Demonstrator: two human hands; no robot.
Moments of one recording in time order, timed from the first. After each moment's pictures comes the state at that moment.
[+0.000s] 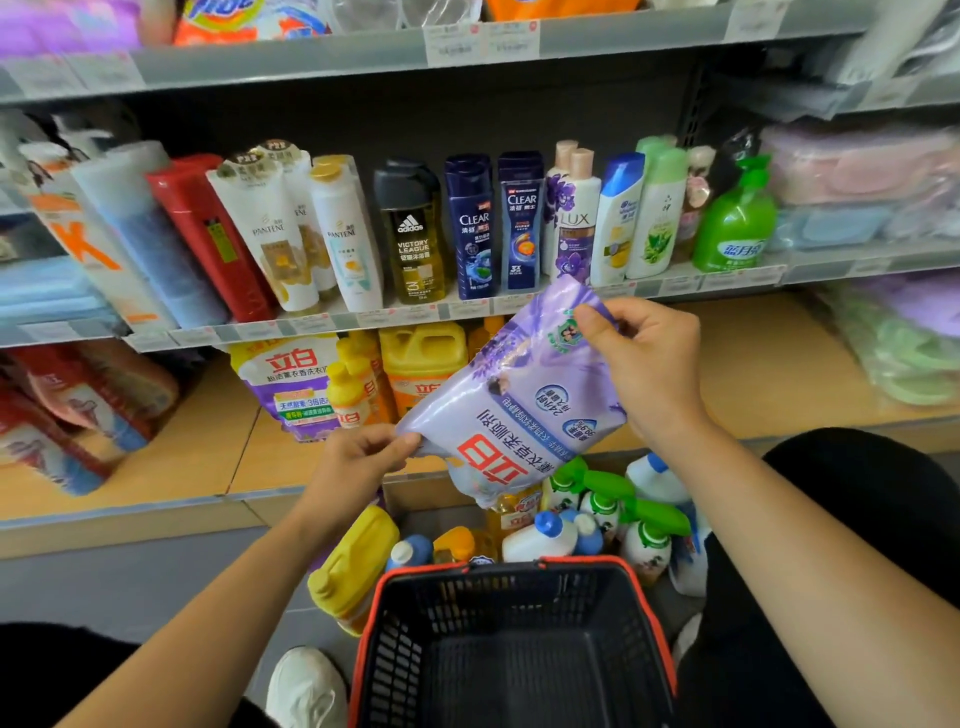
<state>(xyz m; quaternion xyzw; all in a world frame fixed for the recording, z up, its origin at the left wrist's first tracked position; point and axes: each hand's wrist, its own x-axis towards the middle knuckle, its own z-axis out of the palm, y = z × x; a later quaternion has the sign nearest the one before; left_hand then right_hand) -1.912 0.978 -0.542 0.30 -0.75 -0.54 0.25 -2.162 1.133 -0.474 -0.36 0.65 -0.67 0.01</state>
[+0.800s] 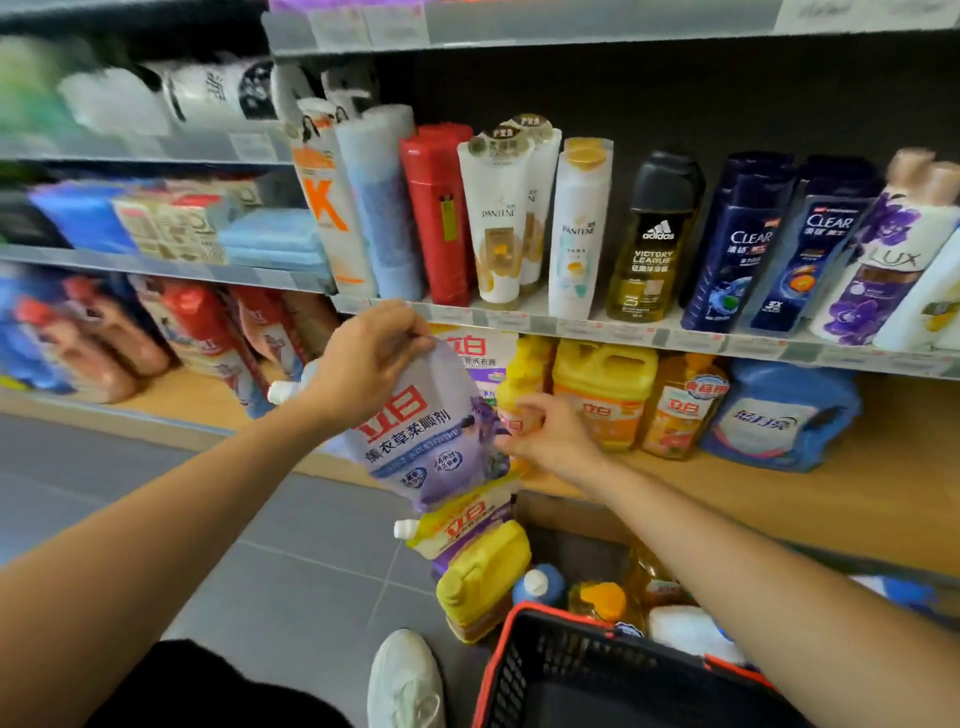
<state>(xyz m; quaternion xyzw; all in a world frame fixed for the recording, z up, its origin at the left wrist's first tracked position) -1.809 0.824 -0.469 0.30 -0.89 -0.13 0.31 -2.026 0.911 -0.589 -0.50 0.70 -0.40 0.33</state>
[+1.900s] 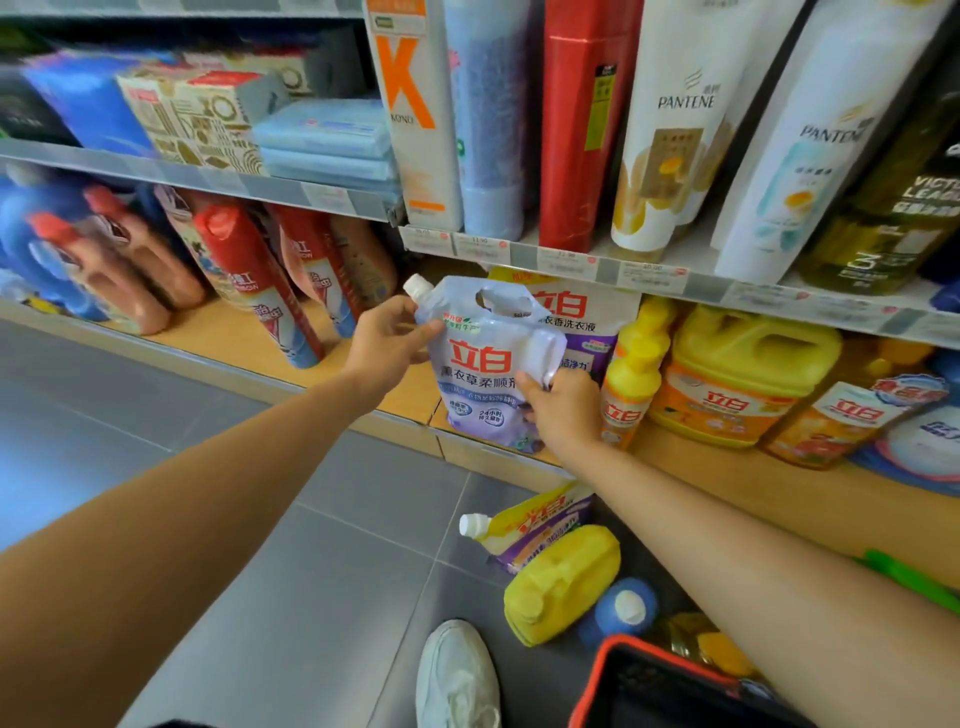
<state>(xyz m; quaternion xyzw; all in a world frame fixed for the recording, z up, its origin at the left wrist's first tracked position) -1.757 0.695 -0.604 0.52 -0.61 -0.48 0.36 -1.948 0.786 -0.671 -0.42 0.73 -0.45 0.29</state>
